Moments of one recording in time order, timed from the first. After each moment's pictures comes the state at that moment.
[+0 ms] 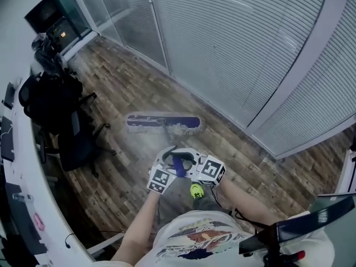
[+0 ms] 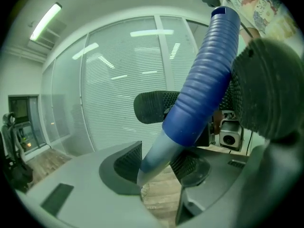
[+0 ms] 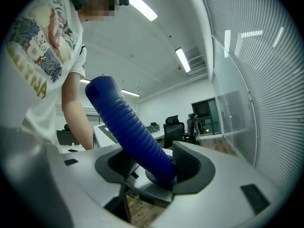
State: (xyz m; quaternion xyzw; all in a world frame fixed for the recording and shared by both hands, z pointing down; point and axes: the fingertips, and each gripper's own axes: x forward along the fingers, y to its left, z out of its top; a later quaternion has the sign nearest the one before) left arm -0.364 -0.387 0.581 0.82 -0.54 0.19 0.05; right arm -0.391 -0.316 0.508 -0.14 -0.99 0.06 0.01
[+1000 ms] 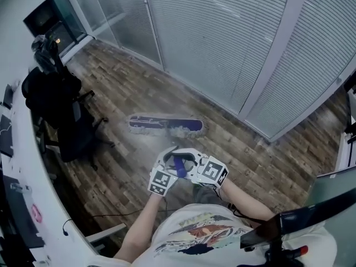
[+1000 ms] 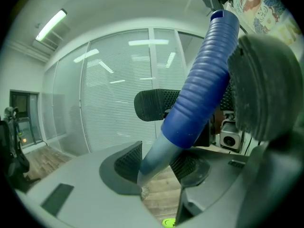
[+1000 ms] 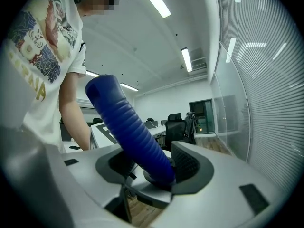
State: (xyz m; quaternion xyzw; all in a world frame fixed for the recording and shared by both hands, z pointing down) left arm -0.267 -0.190 0.560 0.83 -0.53 0.15 0.04; right arm -0.302 -0.119 0.492 -0.09 -0.99 0.03 0.03
